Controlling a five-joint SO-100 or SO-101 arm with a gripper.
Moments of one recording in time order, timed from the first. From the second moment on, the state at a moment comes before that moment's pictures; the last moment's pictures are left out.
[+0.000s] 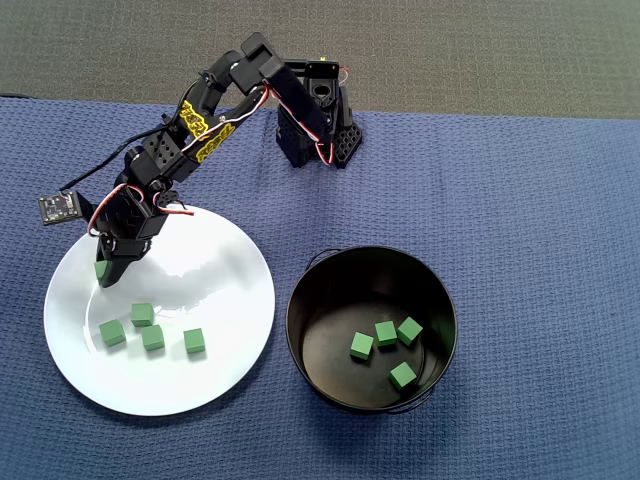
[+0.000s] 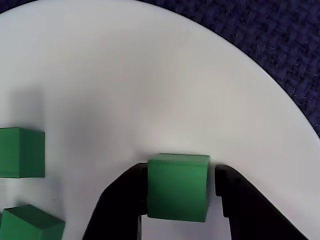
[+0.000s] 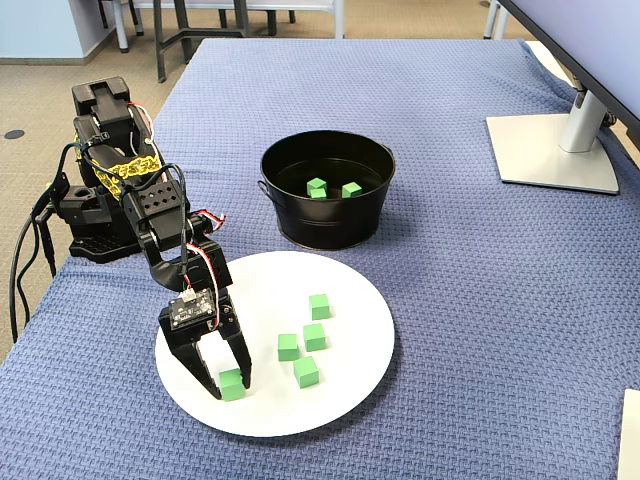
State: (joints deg) arm 52.1 64.2 92.7 22.9 -75.4
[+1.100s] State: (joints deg) arm 23.6 112.2 95.3 65.7 -15.6
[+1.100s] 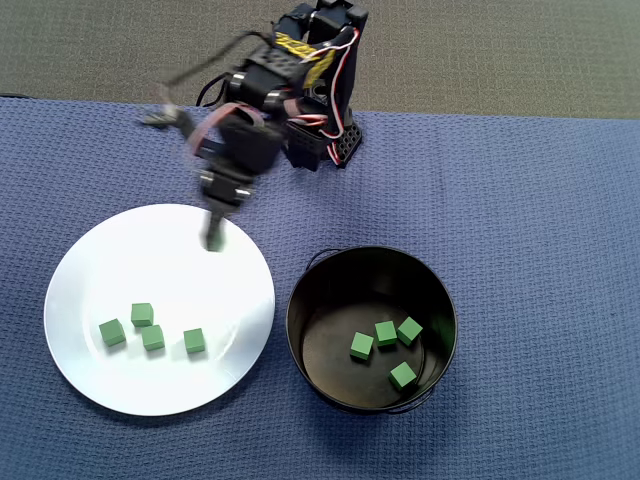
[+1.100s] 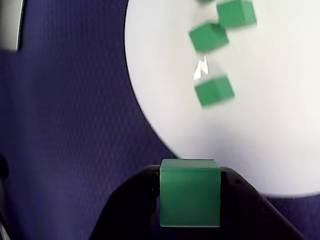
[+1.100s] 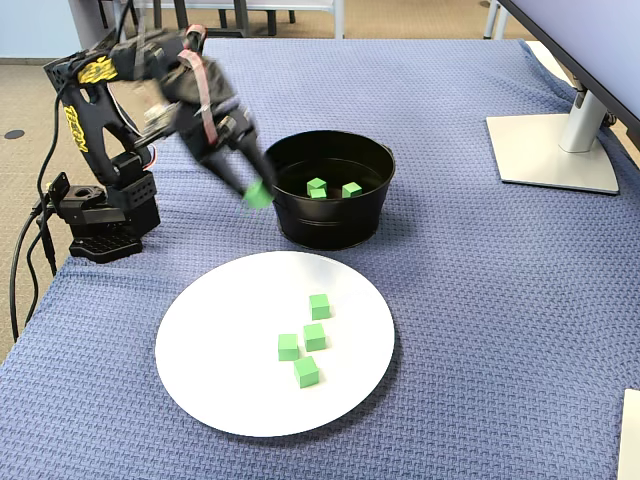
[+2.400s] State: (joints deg) arm 32.2 99.1 102.0 37.5 -54.9
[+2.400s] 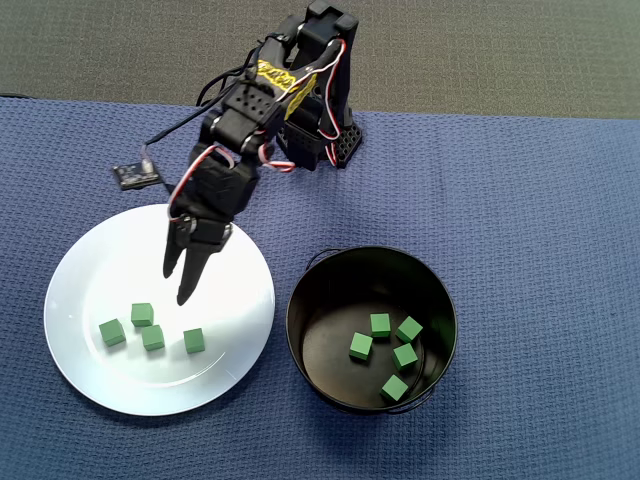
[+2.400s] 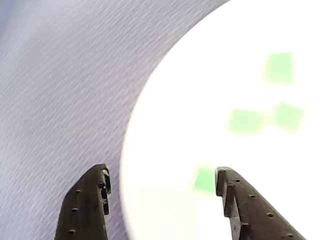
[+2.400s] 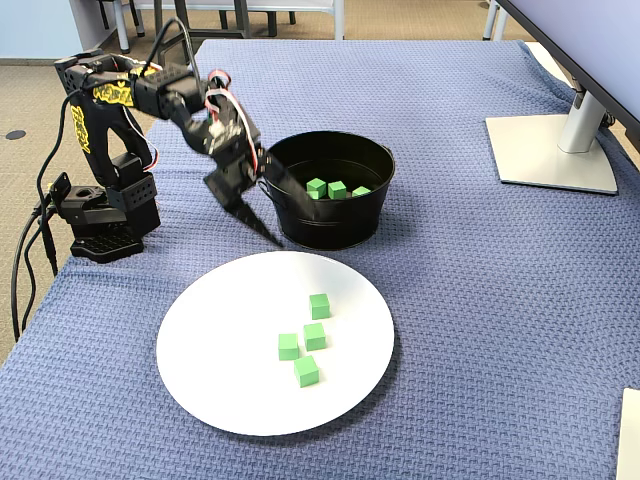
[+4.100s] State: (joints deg) arm 26.0 48.1 53.0 68.6 -32.6
